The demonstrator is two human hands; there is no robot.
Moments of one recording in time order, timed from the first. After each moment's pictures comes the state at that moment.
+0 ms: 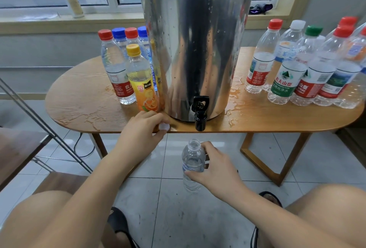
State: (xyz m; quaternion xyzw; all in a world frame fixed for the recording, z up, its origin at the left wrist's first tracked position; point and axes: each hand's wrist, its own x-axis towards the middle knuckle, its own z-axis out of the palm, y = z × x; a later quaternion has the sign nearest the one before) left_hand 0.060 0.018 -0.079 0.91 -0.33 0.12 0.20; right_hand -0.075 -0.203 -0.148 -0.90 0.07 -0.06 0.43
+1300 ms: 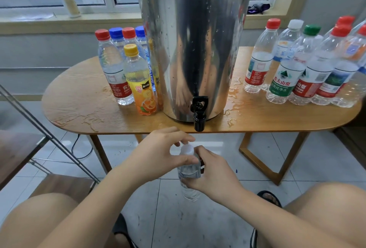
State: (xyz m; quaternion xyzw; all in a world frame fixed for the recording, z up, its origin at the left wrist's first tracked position) left_hand 0.012 -0.007 -0.067 0.88 -0.39 -0.04 0.27; right_hand -0.077 -0.195 -0.143 -0.92 0.03 -0.04 0.39
